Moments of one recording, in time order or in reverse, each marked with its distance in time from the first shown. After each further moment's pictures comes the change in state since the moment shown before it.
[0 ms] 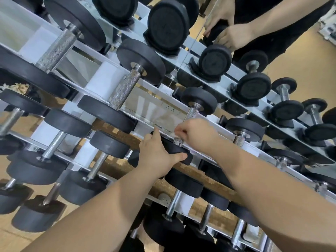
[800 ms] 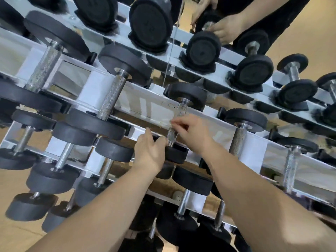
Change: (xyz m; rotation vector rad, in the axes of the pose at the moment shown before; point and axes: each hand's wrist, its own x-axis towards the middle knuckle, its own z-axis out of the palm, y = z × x) left_hand 0.012 0.021 0.005 -0.168 0.121 -0.116; right_hand -0.009 0.013 0.031 0.657 0.433 0.140
